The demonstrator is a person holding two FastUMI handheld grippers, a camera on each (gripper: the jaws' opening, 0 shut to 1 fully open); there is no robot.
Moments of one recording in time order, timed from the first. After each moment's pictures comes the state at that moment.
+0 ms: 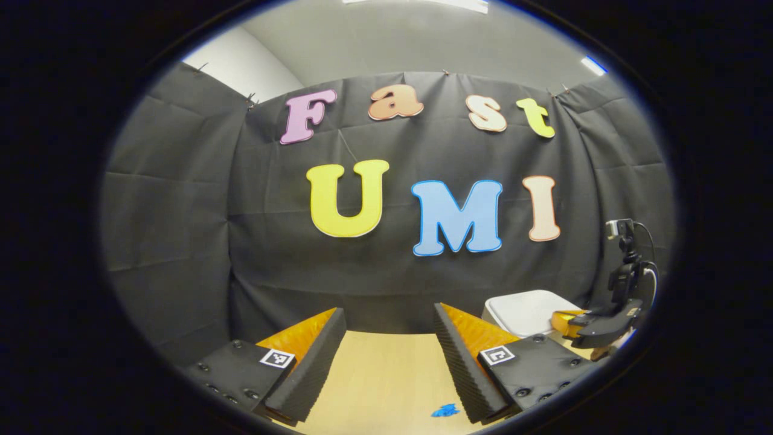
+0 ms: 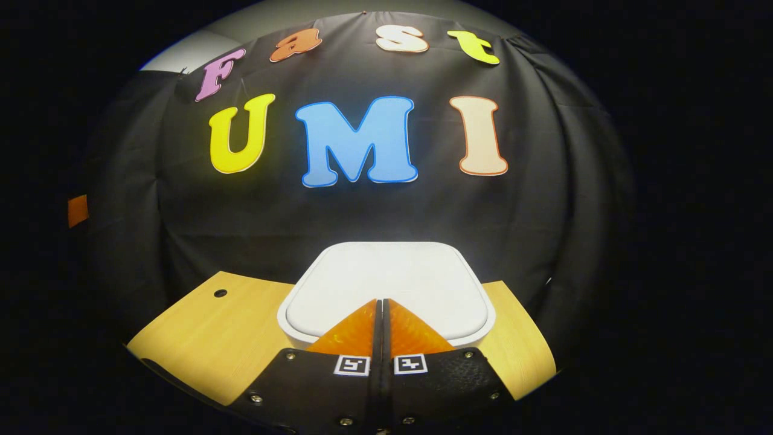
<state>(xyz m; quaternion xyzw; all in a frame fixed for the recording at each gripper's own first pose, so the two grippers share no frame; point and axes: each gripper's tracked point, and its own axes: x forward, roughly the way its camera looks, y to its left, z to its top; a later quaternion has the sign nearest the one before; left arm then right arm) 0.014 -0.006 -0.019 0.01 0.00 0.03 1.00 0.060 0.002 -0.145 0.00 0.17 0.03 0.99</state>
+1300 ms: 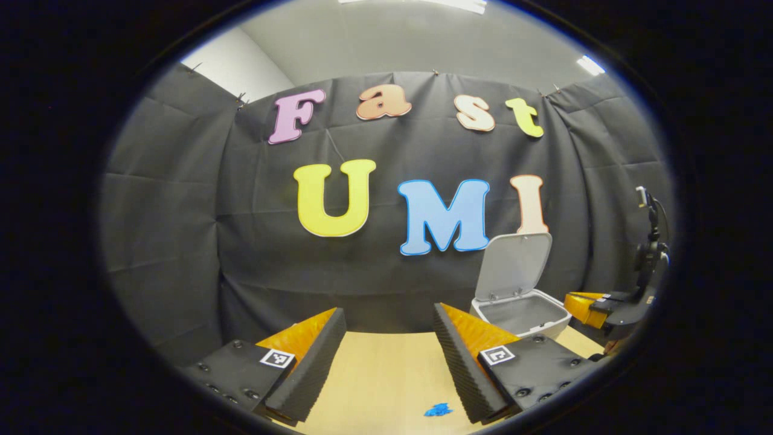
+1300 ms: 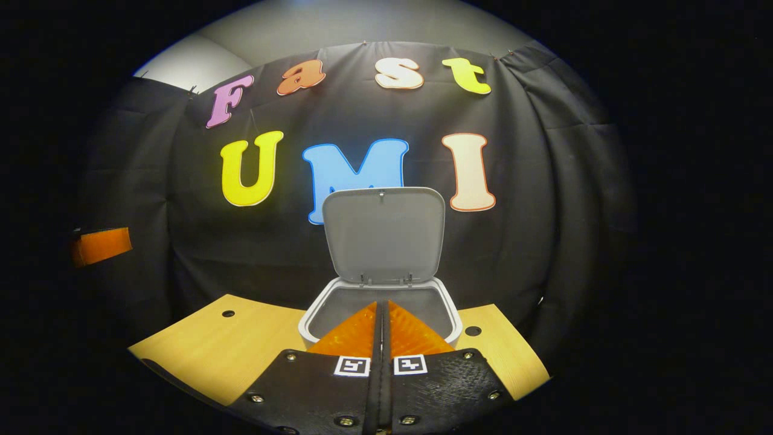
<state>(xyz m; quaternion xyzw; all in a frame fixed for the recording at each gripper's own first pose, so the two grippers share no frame) 0.008 -0.013 -0.023 0.02 0.00 0.00 1.00 0.019 -0.013 -0.096 0.01 0.09 0.03 1.00</state>
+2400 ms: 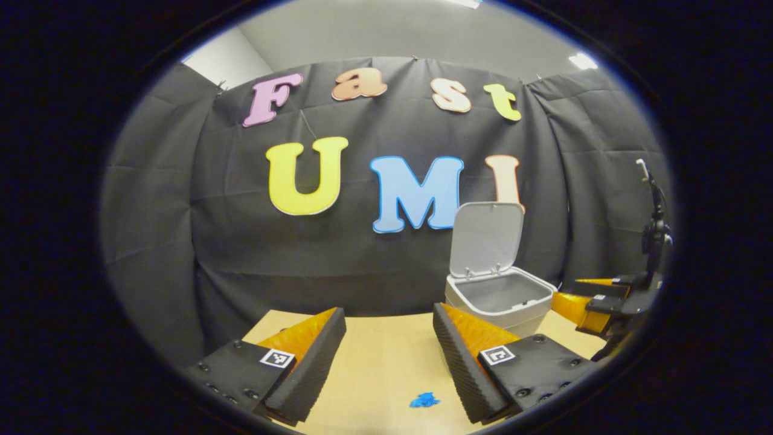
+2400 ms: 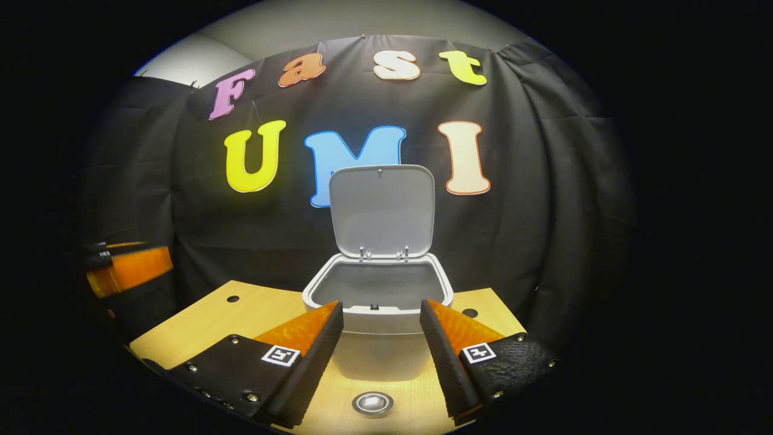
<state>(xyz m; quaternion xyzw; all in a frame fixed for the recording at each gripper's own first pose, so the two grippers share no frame) 0.028 -0.063 -0.101 0.02 0.06 -0.07 1.00 -0.021 -0.018 -0.113 0.01 0.11 0.03 0.99</state>
